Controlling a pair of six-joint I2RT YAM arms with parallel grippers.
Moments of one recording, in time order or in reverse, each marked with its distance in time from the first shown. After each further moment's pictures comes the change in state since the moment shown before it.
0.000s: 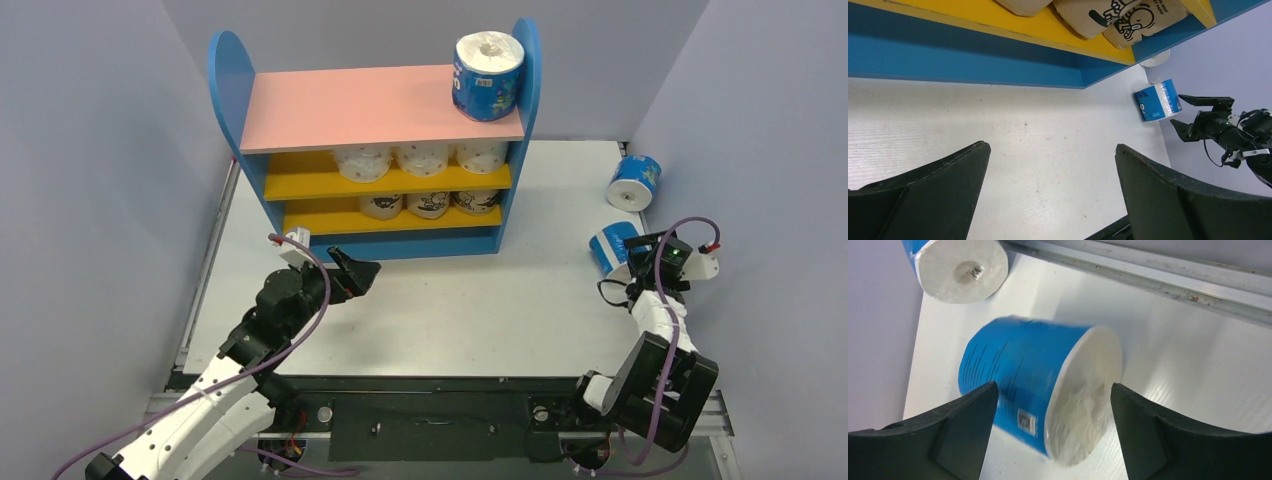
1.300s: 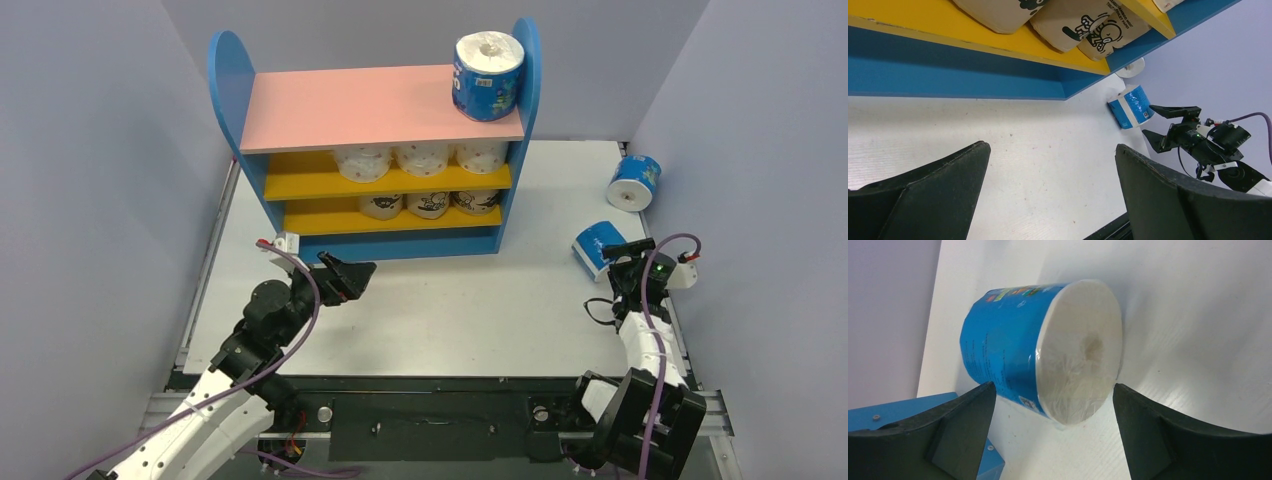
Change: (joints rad) left arm -0.006 -0.108 -0.023 0.022 -0.006 0.000; right arm 0.064 -0.182 -0.125 -0.044 -0.112 0.033
